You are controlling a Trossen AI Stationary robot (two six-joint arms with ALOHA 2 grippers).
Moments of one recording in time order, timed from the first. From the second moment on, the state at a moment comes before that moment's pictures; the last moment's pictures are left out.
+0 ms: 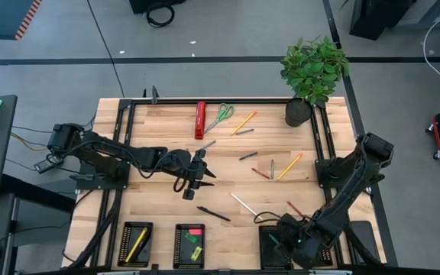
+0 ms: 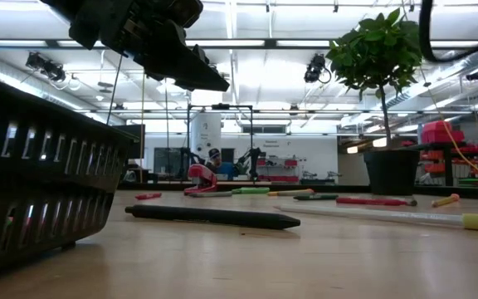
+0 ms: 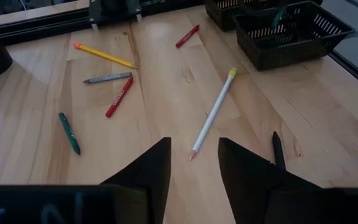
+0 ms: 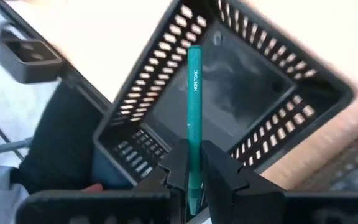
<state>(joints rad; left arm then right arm) -0.10 1.45 0.75 0.22 0.06 0.15 0.92 1.69 1.14 -0.63 0.18 1.87</state>
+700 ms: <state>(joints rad) -0.10 1.45 0.75 0.22 0.06 0.15 0.87 1.70 1.14 -0.67 0.21 1.83</state>
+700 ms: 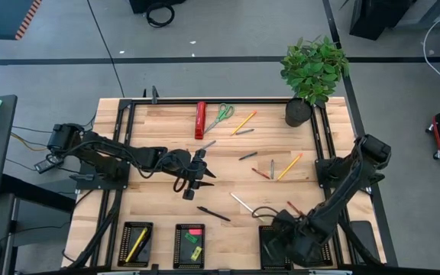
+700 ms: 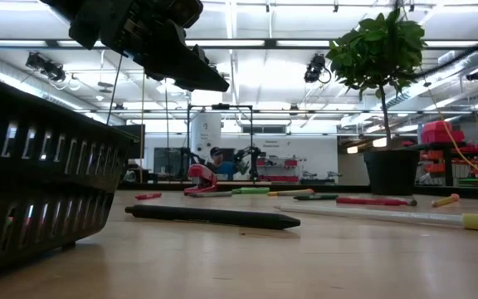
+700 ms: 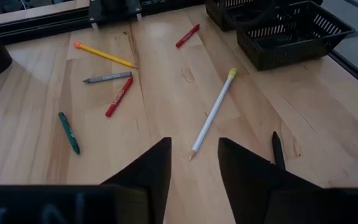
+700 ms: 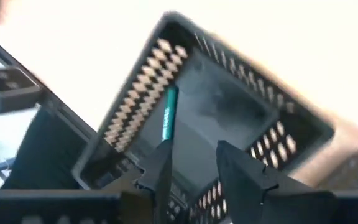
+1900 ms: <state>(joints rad) -0.10 1.45 0.75 0.21 0.04 0.14 0.48 1.81 1.14 -0.66 0.13 1.09</state>
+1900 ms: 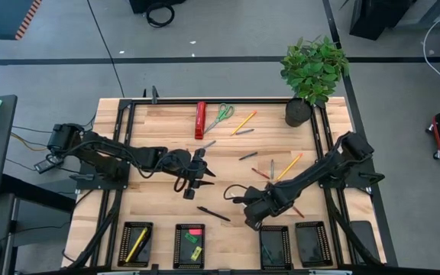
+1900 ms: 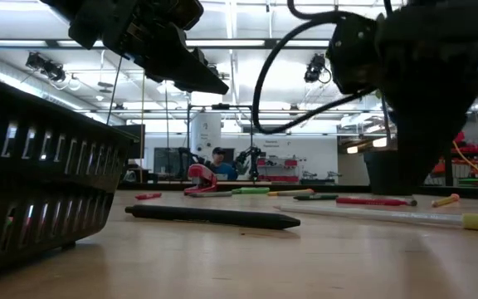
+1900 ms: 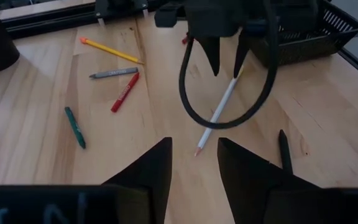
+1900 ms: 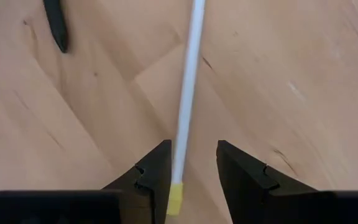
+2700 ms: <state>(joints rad) -0.10 1.45 0.75 0.21 0.02 0.14 0.44 1.93 1.14 -0.57 0.18 1.02</state>
